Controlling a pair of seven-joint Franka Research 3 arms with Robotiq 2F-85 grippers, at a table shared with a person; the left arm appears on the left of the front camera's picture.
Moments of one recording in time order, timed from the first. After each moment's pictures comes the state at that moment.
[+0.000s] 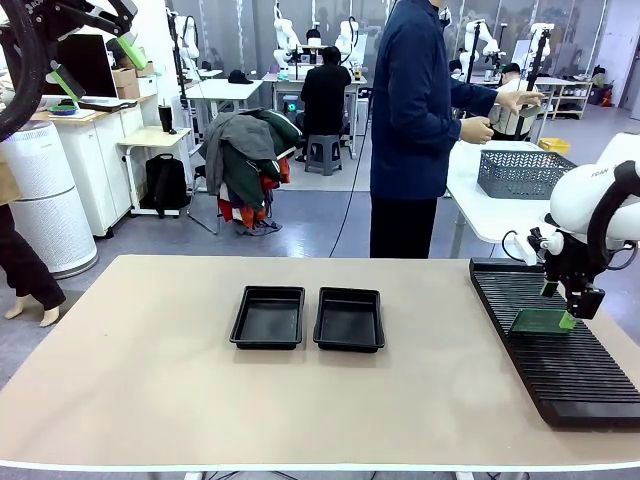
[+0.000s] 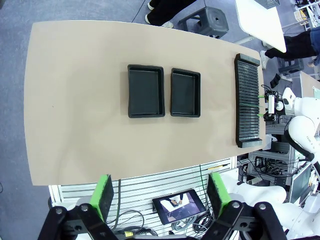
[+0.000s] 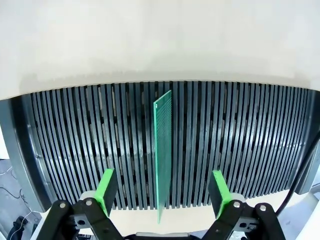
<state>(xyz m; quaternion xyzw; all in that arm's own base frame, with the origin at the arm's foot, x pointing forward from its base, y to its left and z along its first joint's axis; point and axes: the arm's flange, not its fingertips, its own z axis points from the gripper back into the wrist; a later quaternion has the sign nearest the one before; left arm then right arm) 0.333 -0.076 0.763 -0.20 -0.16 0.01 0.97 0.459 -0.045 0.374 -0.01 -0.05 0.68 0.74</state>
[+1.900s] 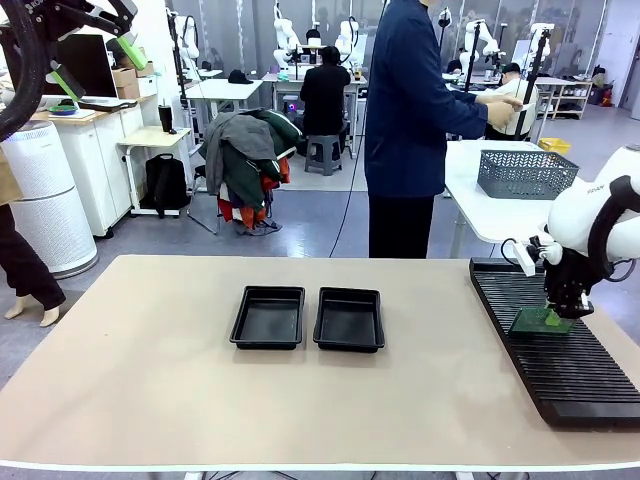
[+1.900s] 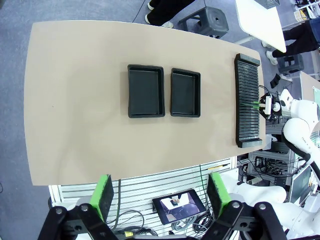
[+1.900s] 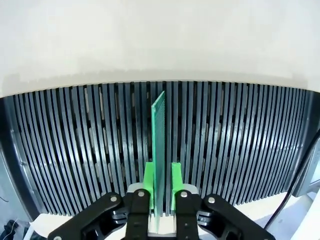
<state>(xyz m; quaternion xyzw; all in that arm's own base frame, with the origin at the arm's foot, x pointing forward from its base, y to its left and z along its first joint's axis) 0.333 -0.076 0.763 -0.20 -0.16 0.01 0.97 0.455 -0.046 0.356 -0.03 -0.07 0.68 0.73</state>
